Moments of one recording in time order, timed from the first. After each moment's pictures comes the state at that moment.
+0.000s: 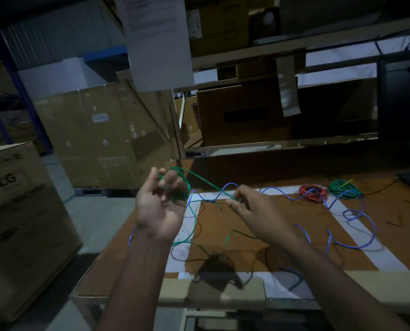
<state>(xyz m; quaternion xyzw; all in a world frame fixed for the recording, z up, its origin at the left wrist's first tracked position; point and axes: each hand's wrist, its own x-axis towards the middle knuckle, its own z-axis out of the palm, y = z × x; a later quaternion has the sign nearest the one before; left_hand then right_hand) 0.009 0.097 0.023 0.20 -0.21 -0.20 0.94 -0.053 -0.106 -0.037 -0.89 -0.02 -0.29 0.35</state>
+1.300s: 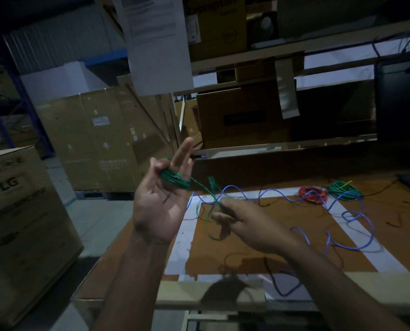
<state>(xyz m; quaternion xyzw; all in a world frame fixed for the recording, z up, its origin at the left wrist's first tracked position) -0.016 0.093 0.045 0.23 -0.34 -0.16 0.90 -0.070 -0.085 -0.020 -0.90 -0.13 -0.17 0.39</state>
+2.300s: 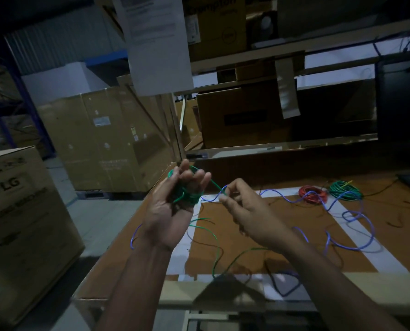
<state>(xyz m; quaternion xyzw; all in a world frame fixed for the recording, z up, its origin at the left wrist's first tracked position) -0.014 0.087 0.026 0.31 -0.30 -0.16 0.88 -0.066 -0.088 -0.018 -0.82 -0.10 -0.23 0.52</state>
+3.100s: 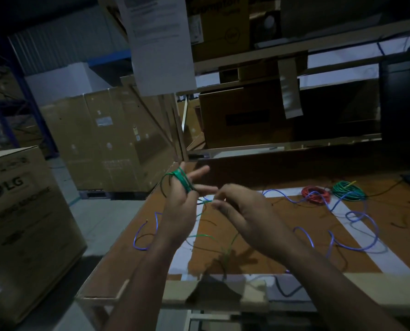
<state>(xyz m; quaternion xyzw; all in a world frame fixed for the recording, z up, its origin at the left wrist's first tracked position) -0.001 0.083 0.007 0.68 -0.34 0.07 0.64 -0.090 -0.069 0.003 -0.86 -0.18 -0.35 0.32</state>
